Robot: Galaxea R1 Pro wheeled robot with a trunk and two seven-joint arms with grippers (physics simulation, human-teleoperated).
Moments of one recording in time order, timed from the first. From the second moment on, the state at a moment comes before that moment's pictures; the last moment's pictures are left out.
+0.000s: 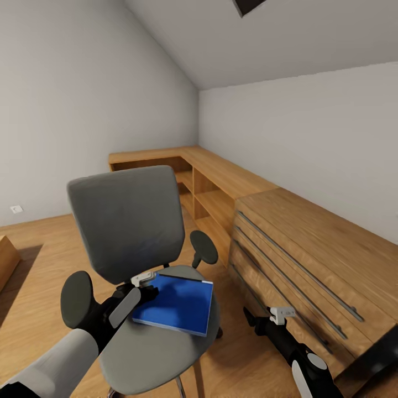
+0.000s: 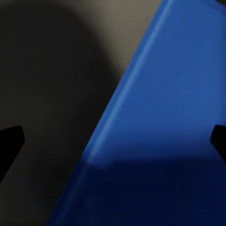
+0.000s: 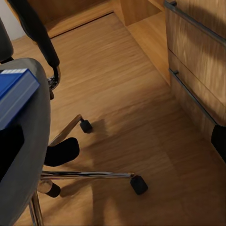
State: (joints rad) left arm -0.72 0.09 -0.47 -0.71 0.91 0.48 0.48; right arm -0.22 0.01 -0.14 -1.07 -0.11 0.05 0.38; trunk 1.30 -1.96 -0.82
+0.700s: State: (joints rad) left arm -0.72 0.09 -0.47 -0.71 0.91 0.48 0.48; right arm -0.22 0.01 -0.14 -1.07 -0.11 0.05 0.38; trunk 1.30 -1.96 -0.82
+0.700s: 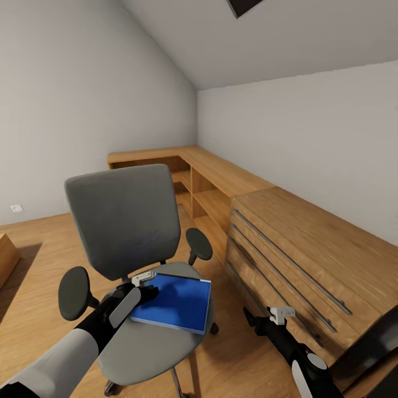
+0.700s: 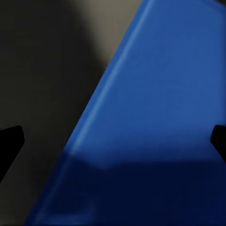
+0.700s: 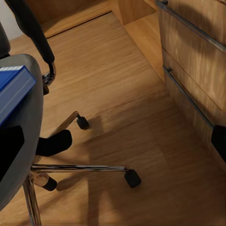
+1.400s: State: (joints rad) left arm -0.72 0.09 -0.47 -0.71 0.91 0.48 0.48; right arm -0.22 0.01 -0.14 -1.08 -0.11 0.05 0.38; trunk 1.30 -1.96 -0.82
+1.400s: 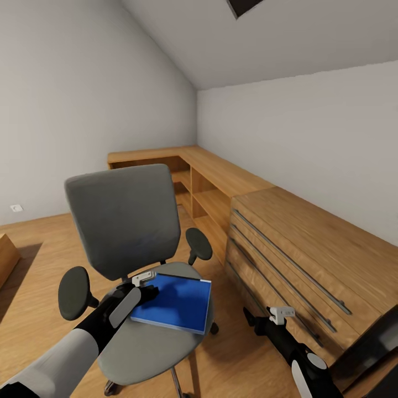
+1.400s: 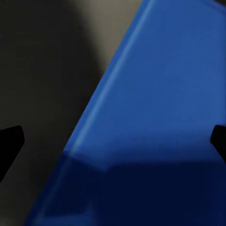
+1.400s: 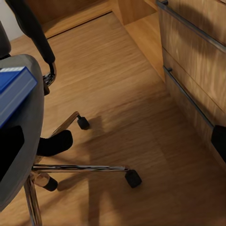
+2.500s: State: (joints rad) left arm -0.72 0.08 -0.47 -0.72 0.92 0.48 0.48; right arm -0.21 0.16 -0.09 -1.22 0.04 0.24 0.15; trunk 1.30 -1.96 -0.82
